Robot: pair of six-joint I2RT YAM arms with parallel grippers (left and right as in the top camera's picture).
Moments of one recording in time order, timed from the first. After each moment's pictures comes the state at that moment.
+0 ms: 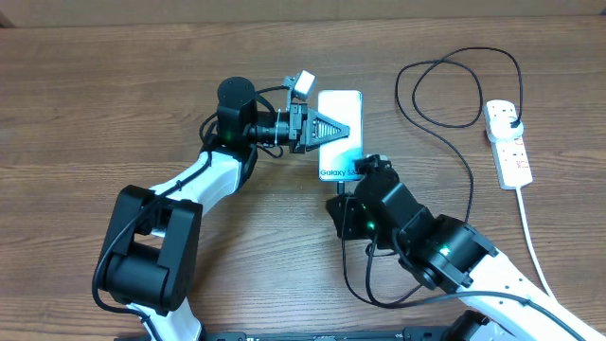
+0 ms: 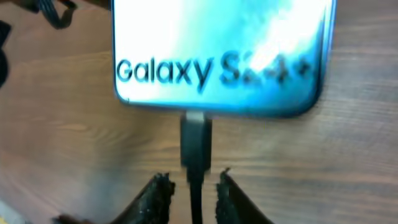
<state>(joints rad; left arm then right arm) -0.32 1.88 1.03 0.75 1.32 -1.28 0.77 1.14 0.91 -0.62 0.00 0.79</state>
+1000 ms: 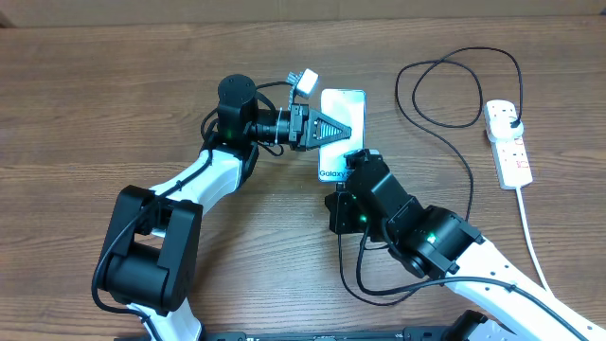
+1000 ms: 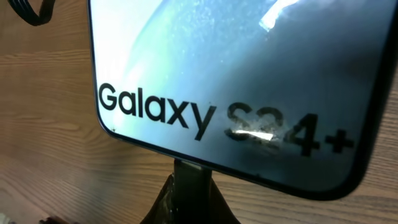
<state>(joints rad) -0.33 1.88 1.05 0.76 1.36 -1.22 0.76 1.20 0.94 -0.61 -0.02 0.75</state>
